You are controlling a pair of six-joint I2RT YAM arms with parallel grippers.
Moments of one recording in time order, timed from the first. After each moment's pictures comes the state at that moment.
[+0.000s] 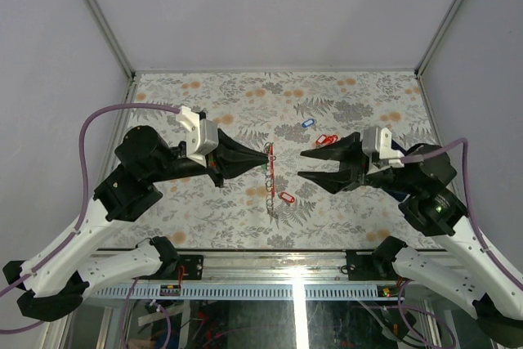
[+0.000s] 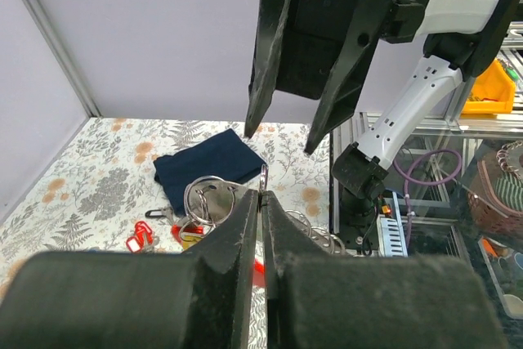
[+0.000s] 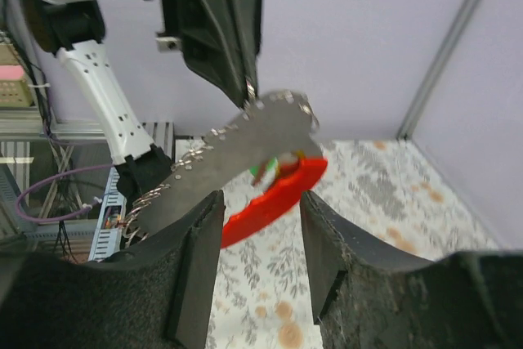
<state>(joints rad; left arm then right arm) -0.84 0.88 1.20 -0.17 0.58 -0.02 0.74 0.71 0.98 -0.06 -0.64 0.00</state>
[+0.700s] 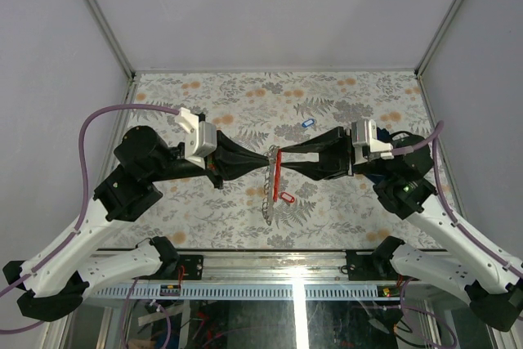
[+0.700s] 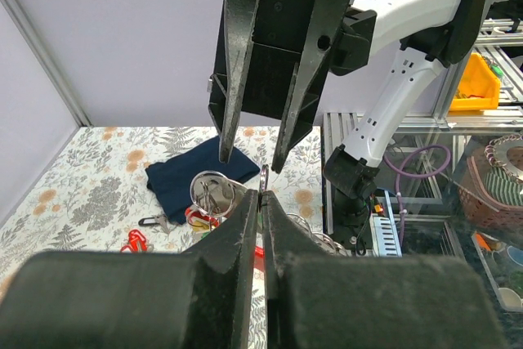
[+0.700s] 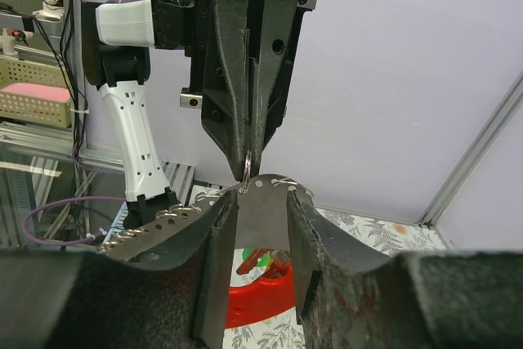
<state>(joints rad) -0.84 0.88 1.20 -0.16 0.63 -0.02 0.74 0.88 0.94 0.42 -0.83 0.09</state>
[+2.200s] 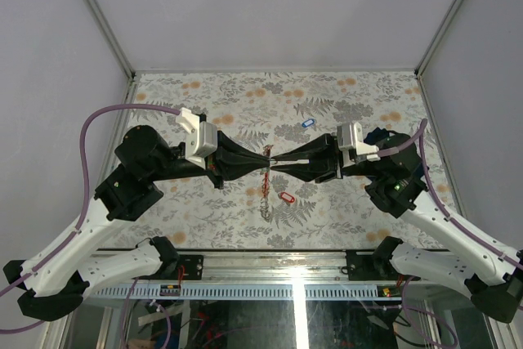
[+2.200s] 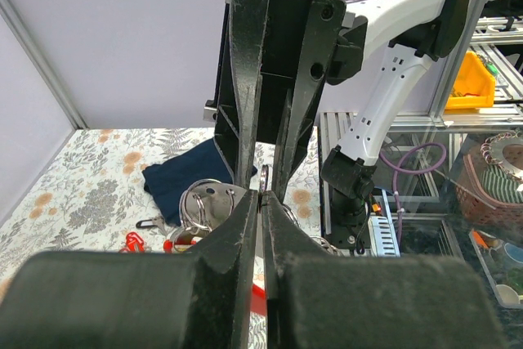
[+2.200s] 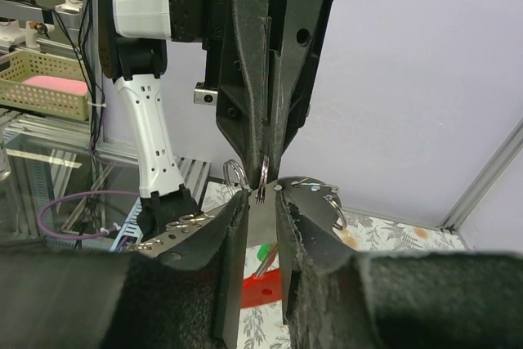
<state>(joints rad) -0.84 0.89 1.20 -0.15 0.64 -0.02 0.81 0.93 0.94 0.43 -0.82 0.07</state>
